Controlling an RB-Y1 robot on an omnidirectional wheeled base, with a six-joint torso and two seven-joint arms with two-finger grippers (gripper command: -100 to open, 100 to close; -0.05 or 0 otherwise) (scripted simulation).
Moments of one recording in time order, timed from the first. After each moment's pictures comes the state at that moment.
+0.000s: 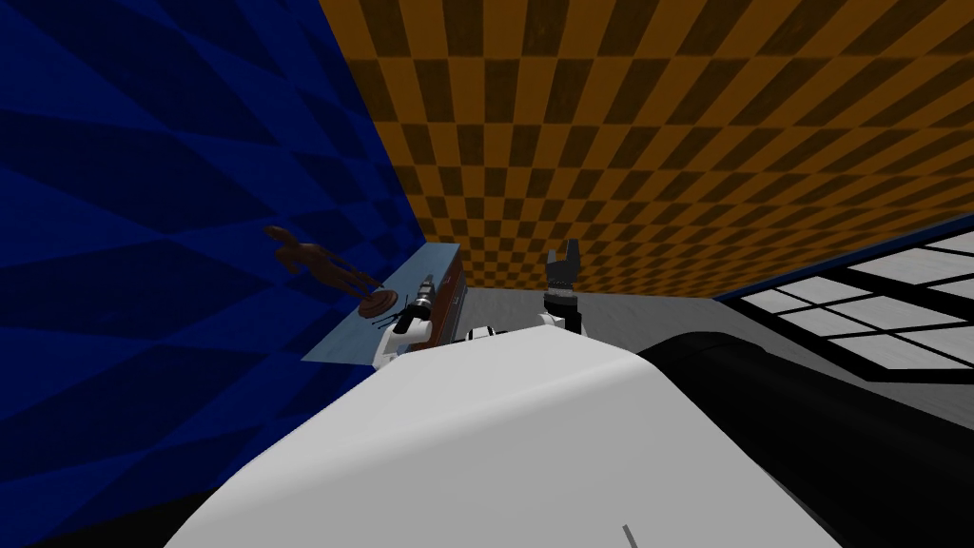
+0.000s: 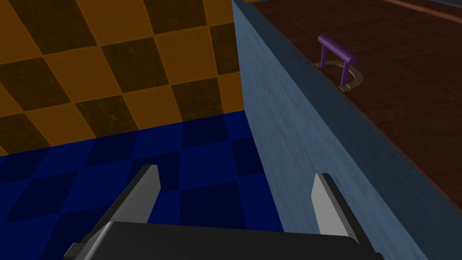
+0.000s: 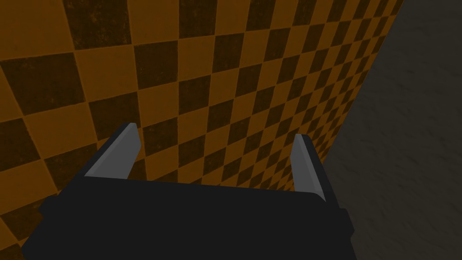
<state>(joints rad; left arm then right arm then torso) 0.25 0.14 -0.09 -2.00 -0.01 0.37 -0.04 0.54 0.04 -0.04 -2.33 -0.03 -0.50 0.09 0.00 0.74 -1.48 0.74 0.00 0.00</state>
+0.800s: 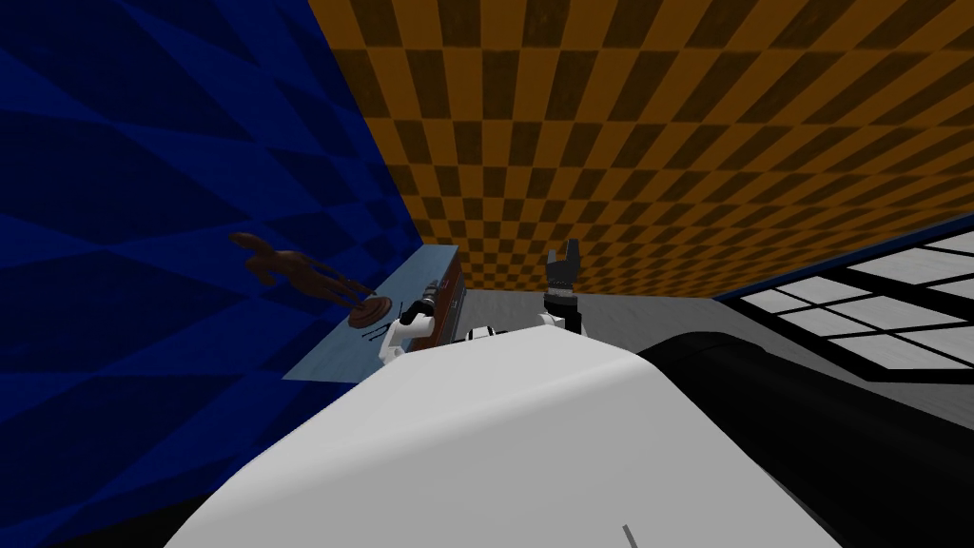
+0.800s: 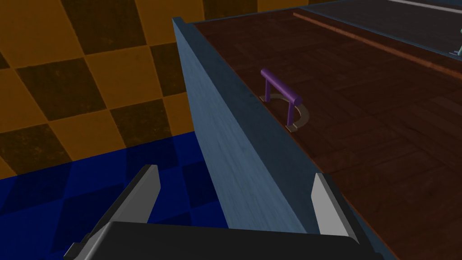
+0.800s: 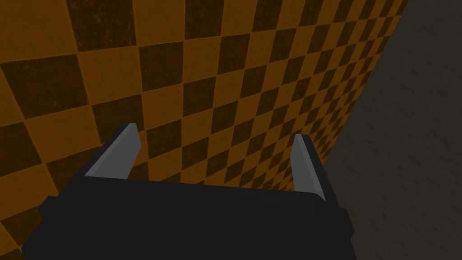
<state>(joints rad) 0.18 0.14 -0.10 -1.94 0.02 0.56 -0.02 0.54 0.04 -0.04 -2.33 -0.03 -0.50 0.09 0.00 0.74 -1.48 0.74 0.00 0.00</state>
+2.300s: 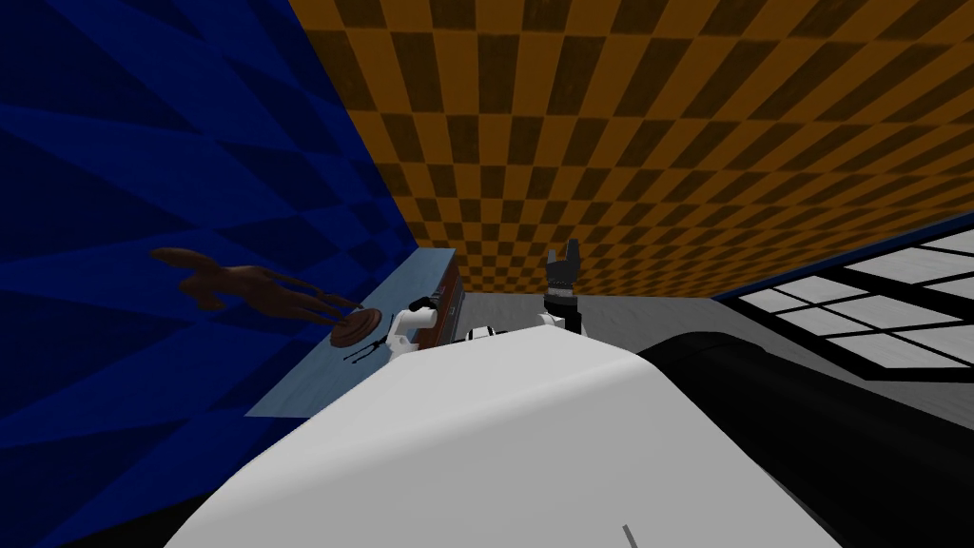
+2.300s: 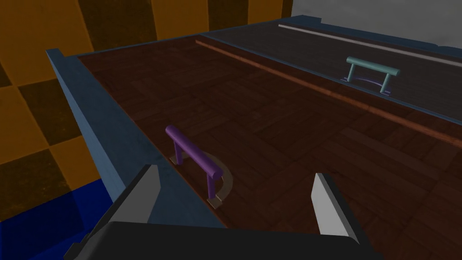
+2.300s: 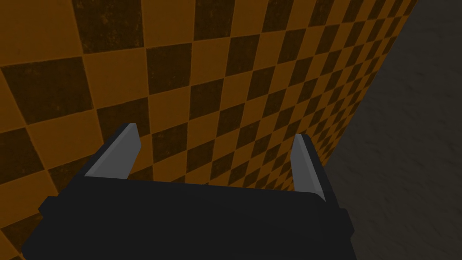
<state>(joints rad) 0.07 0.17 -0.11 -1.83 0.07 0.92 0.01 0.53 0.04 -0.04 -2.33 -0.03 -0.50 0.09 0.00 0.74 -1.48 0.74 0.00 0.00</state>
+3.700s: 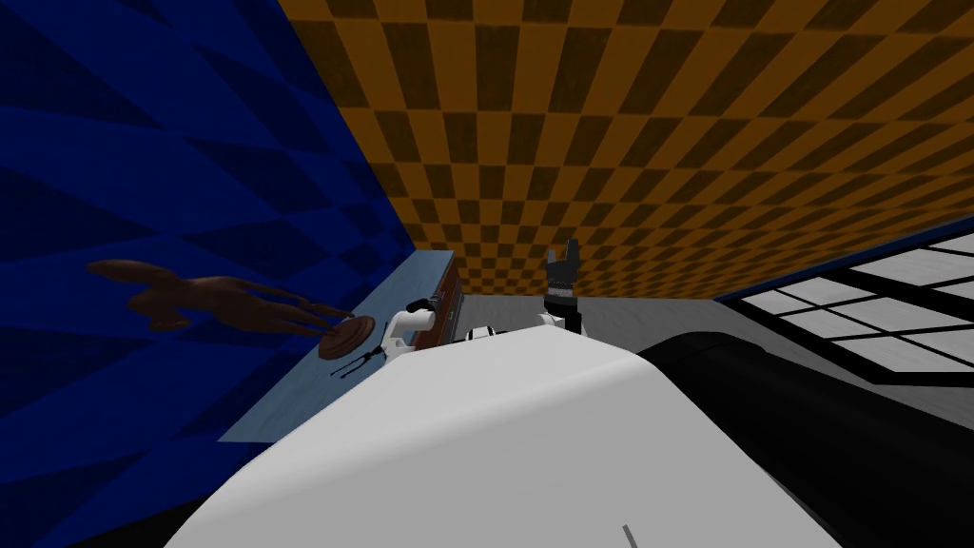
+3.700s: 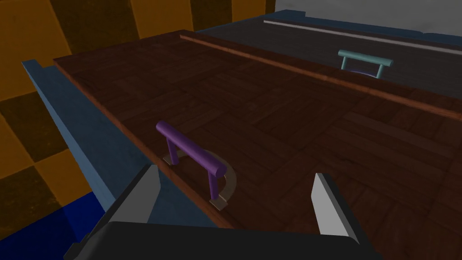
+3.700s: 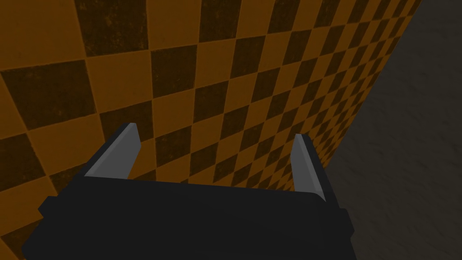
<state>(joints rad) 0.10 0.19 -0.13 -1.89 0.06 1.02 -0.01 0.54 0.04 -0.04 -2.33 -0.03 -0.50 0.09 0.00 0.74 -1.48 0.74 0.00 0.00</state>
